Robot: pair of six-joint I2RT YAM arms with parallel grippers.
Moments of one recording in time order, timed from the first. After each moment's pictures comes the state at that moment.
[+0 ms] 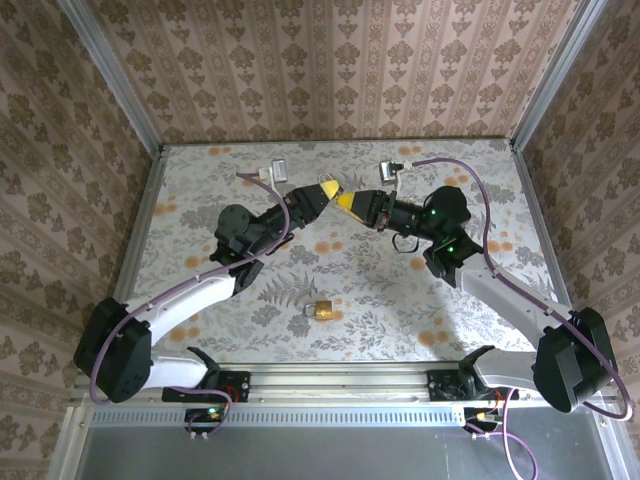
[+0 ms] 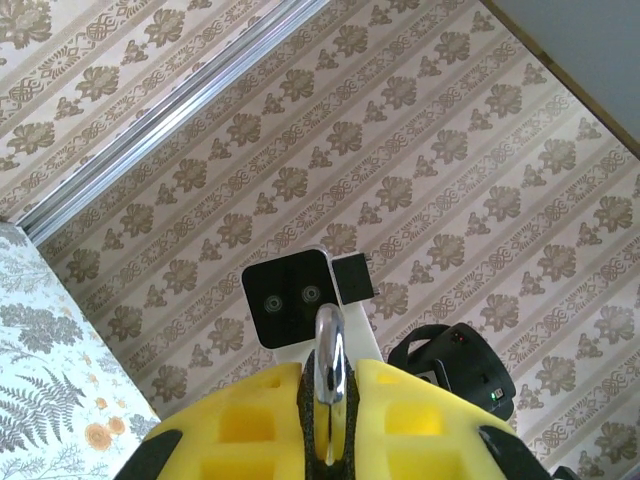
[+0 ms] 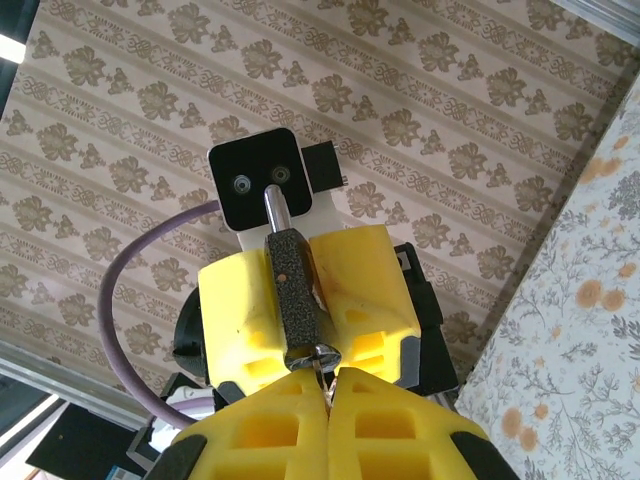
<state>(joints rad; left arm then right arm) -0.72 1.30 0.78 0.89 0.46 -1.09 0.47 1.24 0.84 0.62 -0.75 1.25</state>
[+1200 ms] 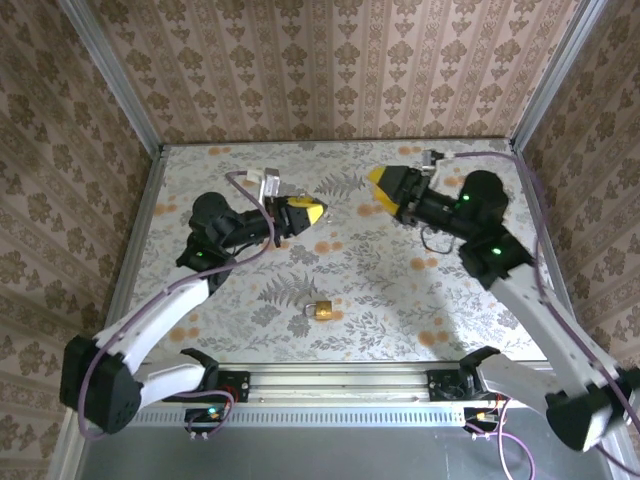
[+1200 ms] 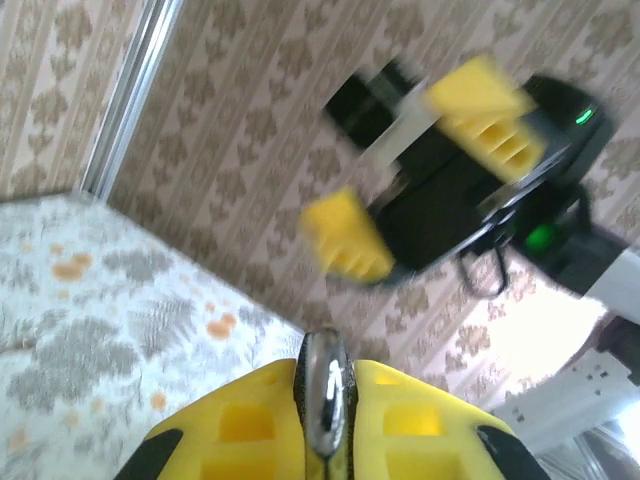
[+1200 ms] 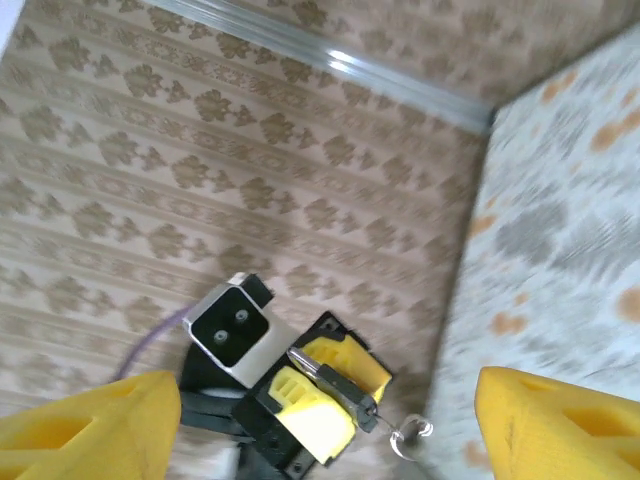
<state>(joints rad) -0.55 1.10 0.85 0.31 0.85 -0.53 0.37 1.00 1.08 -0.12 -0.54 1.08</state>
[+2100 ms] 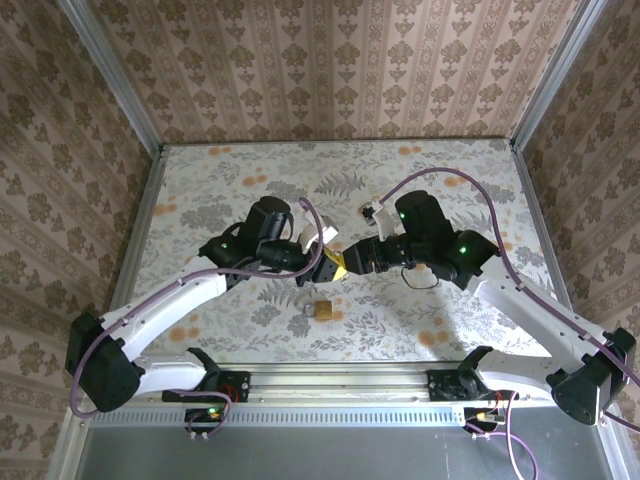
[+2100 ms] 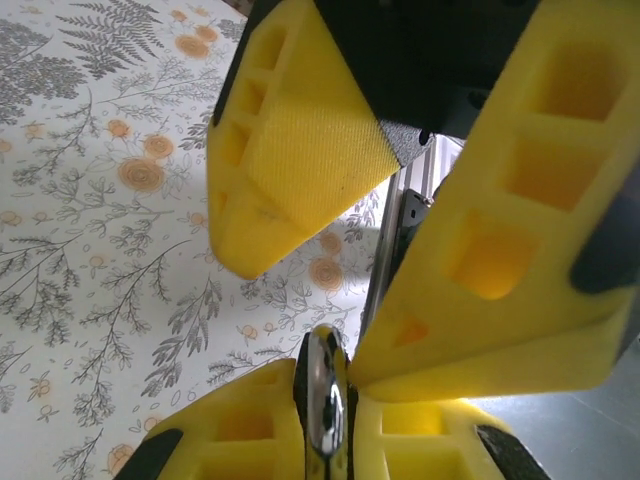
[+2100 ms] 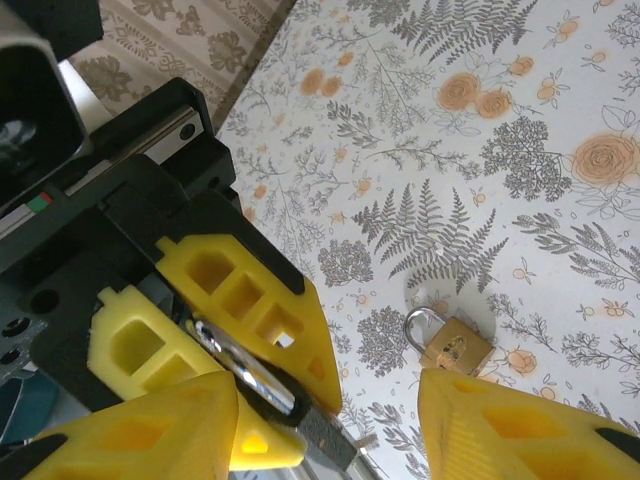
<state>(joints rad) -0.79 1.24 1.00 -0.39 0.77 -0.08 0.64 1.15 1.09 -0.59 -0.48 0.42</state>
